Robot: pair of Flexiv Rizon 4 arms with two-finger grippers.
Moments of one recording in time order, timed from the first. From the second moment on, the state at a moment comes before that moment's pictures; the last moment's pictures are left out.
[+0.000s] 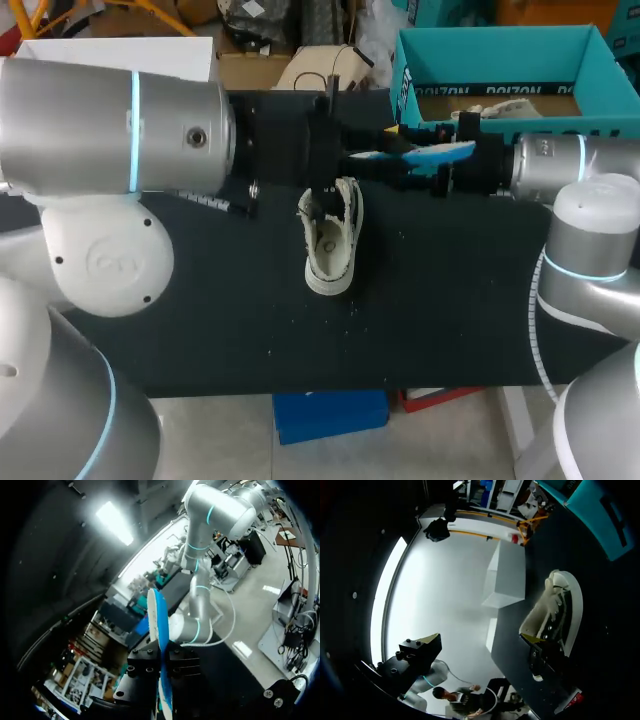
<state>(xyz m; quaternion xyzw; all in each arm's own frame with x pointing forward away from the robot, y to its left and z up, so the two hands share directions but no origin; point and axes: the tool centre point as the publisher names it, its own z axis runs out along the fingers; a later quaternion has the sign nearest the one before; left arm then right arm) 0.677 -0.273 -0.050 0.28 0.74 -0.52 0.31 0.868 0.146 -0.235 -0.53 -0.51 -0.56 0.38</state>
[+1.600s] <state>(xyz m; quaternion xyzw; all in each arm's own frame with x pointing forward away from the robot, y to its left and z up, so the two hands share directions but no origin) 0.644 -0.246 -0.172 0.47 0.58 -0.48 0.46 0.868 0.147 -0.235 -0.53 -0.51 -0.56 0.38</state>
